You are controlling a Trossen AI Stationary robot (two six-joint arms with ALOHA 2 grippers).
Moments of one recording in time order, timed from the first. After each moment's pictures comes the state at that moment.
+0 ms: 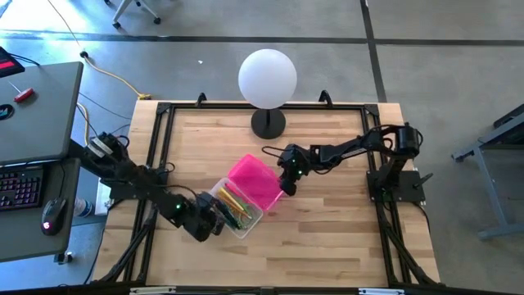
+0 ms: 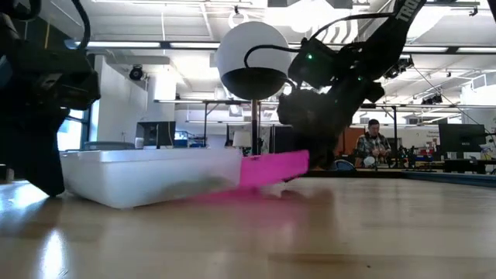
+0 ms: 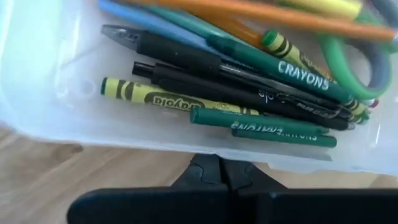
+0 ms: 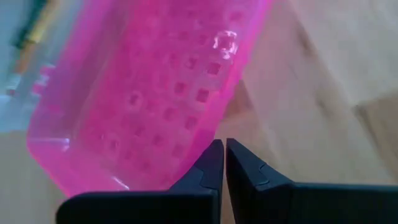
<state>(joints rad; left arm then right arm) -0.64 1.52 0.65 -0.31 -0.40 -1.64 -0.14 1.78 0.81 0.12 -0.26 0.39</state>
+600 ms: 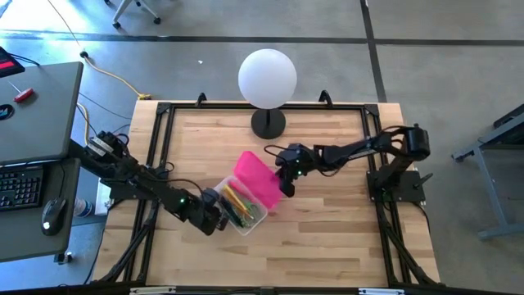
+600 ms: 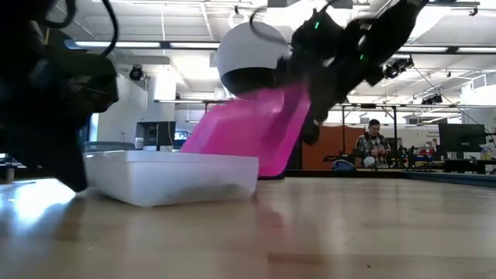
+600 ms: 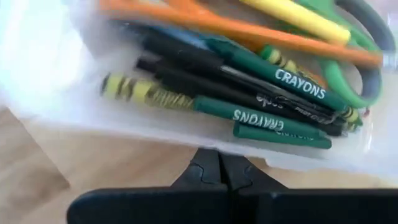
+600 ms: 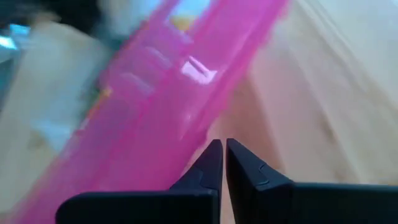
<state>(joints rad) -0.57 1.52 0.66 -0.28 -0.35 -1.57 -0.11 1.69 0.82 0.20 -0.23 0.31</state>
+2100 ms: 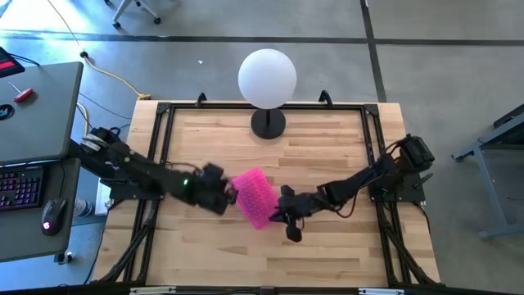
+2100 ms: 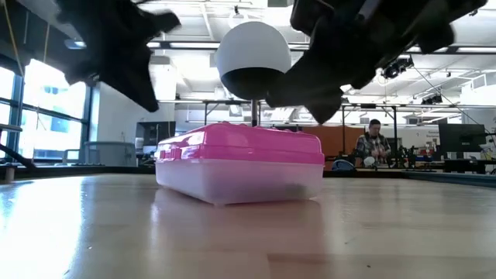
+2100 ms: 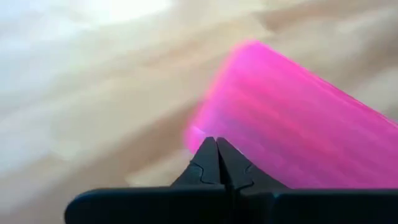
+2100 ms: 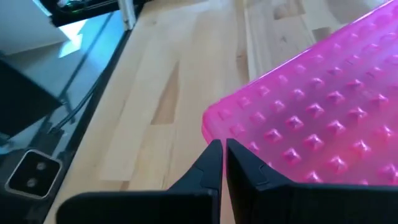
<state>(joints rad) -0.40 1.43 0.93 -0.70 -0.68 -1.41 0.34 1.71 0.82 0.39 0.04 0.39</state>
